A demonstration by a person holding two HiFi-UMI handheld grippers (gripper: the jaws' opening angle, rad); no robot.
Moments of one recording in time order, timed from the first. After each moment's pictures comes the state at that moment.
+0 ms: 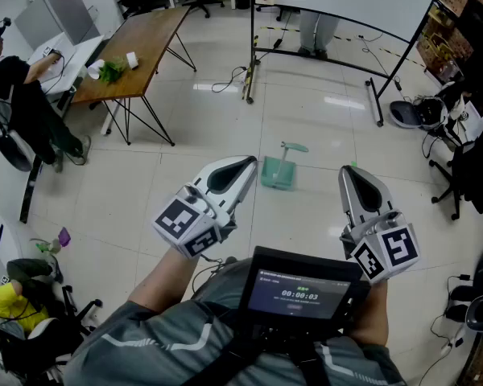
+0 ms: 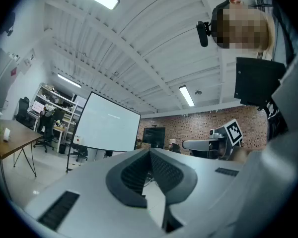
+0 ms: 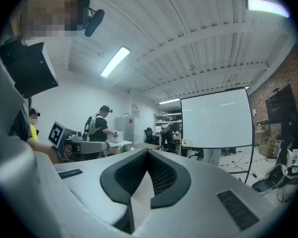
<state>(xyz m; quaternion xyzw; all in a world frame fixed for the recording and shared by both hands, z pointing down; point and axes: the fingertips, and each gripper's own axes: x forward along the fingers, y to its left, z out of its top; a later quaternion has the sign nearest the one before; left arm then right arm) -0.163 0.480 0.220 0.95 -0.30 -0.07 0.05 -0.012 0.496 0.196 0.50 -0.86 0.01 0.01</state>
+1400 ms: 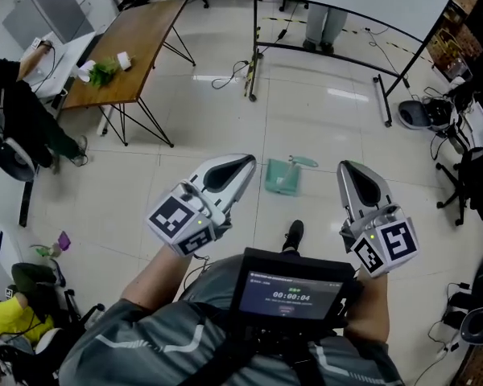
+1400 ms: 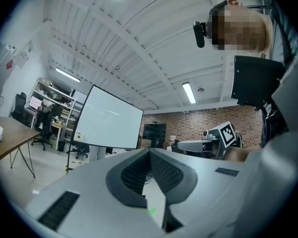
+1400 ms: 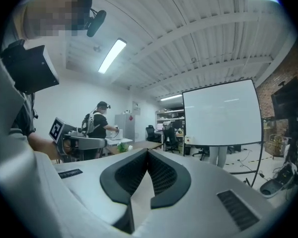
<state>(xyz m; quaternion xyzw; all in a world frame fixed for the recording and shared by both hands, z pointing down) -0.182 0.304 0.258 0.95 -0.29 -0.04 0.07 -0.030 0.304 0.241 0.48 -0.87 0.02 0.02</state>
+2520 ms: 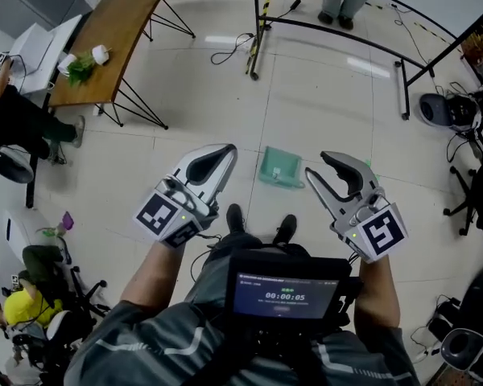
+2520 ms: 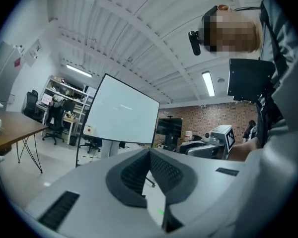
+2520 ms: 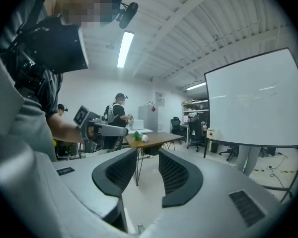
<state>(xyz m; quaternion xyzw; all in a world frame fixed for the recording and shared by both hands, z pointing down) -0.066 0.007 0.324 0.93 -0.36 -0.01 0.09 0.064 0.020 0.335 0.30 -0.95 0.03 0.09</state>
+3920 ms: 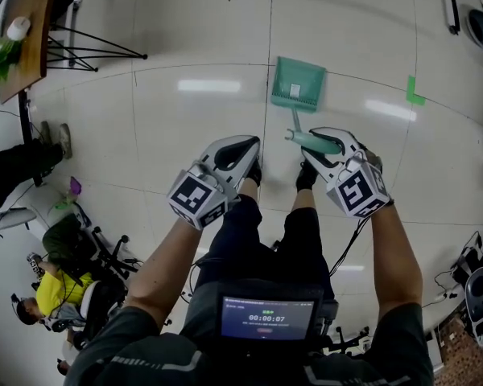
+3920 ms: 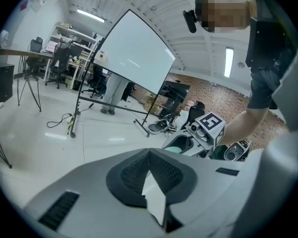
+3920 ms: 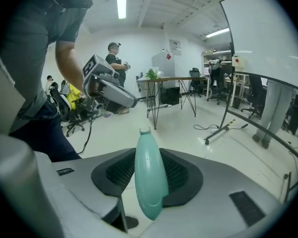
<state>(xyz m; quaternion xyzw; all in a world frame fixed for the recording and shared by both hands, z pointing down) -0.039 -0.079 0.842 0.90 -0.30 0.15 0.28 0.042 -0.067 0.891 0.17 -0.93 0.11 0.31</state>
